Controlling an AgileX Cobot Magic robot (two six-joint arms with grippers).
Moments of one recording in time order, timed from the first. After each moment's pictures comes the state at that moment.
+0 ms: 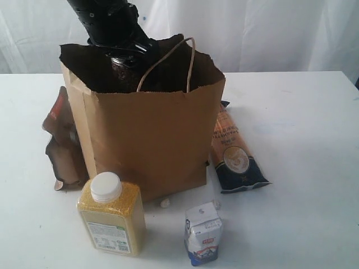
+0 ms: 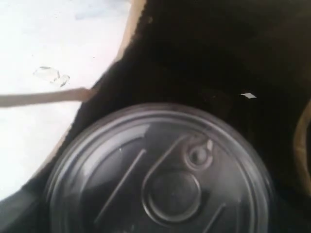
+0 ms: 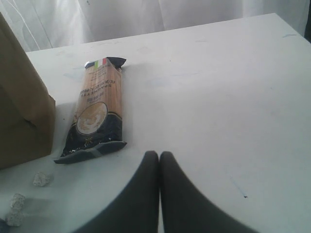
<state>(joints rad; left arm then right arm) -0.57 1.86 -1.97 -0.16 1.32 0.32 0.09 0.01 0.00 0.14 0.36 0.03</state>
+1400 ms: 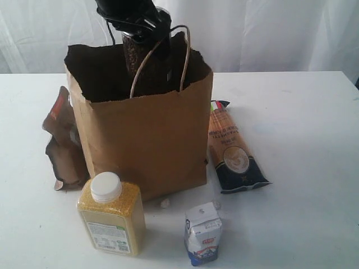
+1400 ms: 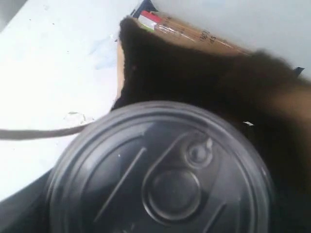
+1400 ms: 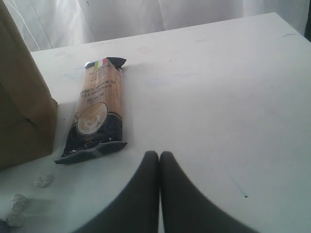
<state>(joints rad) -0.62 1.87 -2.13 -0.10 1.32 0.36 0.09 0.01 0.00 0.14 0.36 0.04</state>
